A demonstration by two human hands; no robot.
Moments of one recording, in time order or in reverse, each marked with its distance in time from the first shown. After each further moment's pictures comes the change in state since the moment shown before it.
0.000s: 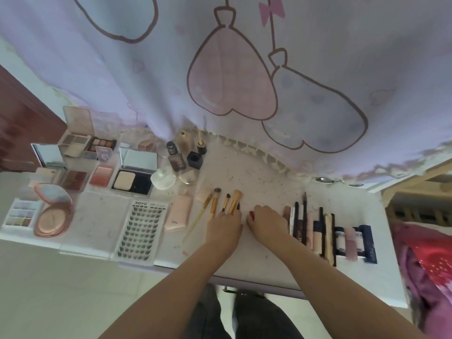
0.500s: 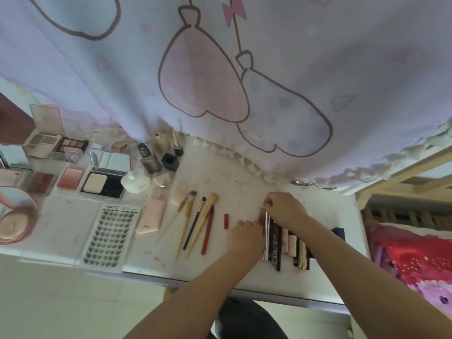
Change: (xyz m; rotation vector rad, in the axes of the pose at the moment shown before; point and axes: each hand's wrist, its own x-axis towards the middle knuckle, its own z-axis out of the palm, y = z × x) left_hand 0.011 0.099 0.013 0.001 -0.063 0.082; right_hand 0.018 0.085 -0.064 0.094 -0.027 0.033
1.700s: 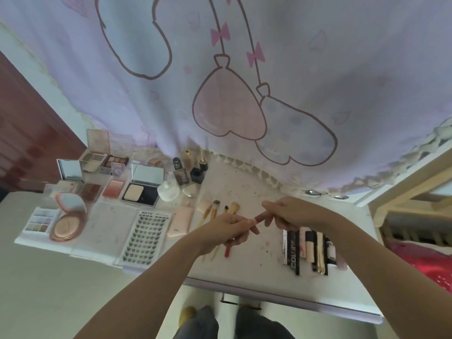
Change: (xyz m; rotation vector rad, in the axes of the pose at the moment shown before) left_hand -0.066 -0.091 -0.090 -1.144 -0.321 0.115; right_hand -0.071 -0.051 -0.060 0.440 -0.398 -0.258
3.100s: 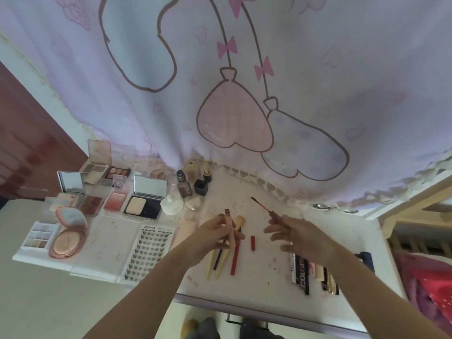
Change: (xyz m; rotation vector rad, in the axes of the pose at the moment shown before) left_hand 0.007 -0.023 -0.040 -0.294 0.239 -0.088; right_hand 0.026 0.039 0.019 1.002 0.077 0.120
